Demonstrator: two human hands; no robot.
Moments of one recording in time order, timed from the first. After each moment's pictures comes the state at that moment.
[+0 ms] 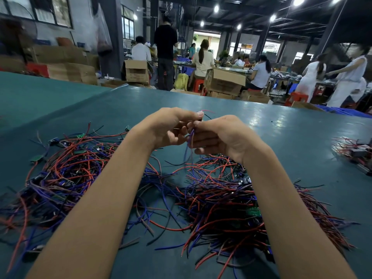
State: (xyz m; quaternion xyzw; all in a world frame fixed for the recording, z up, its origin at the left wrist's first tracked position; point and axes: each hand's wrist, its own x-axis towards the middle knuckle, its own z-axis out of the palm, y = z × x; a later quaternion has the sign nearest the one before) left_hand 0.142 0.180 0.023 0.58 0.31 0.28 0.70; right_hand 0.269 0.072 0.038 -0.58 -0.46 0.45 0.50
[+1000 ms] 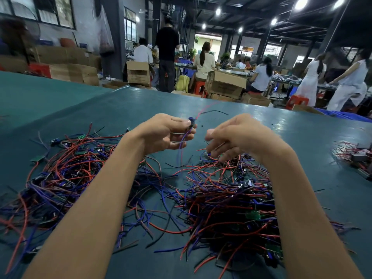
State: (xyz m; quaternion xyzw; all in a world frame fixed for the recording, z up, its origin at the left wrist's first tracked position) left_hand 0.122 0.188 0.011 0.60 0.27 0.27 0.70; right_hand 0.287 0.052 0.058 -0.68 -0.53 0.33 0.38
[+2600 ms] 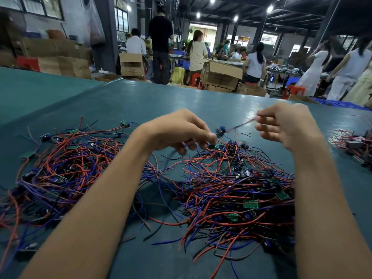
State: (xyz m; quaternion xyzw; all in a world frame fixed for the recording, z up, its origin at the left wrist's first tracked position) left_hand 0.143 0.153 0.021 0.82 0.25 0.14 0.50; right_hand 0.367 0.038 0.053 -0.70 -0.29 0.24 0.61
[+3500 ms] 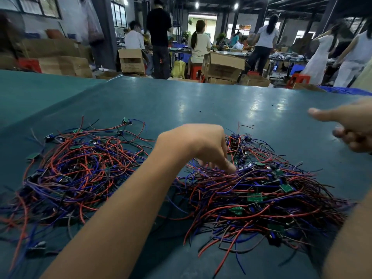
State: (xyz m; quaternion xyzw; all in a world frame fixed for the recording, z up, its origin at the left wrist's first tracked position) left_hand 0.173 0.095 0.041 0.94 0.28 -0.09 0.18; right_hand 0.386 -0.045 0.092 -0.87 -0.24 0.18 0.38
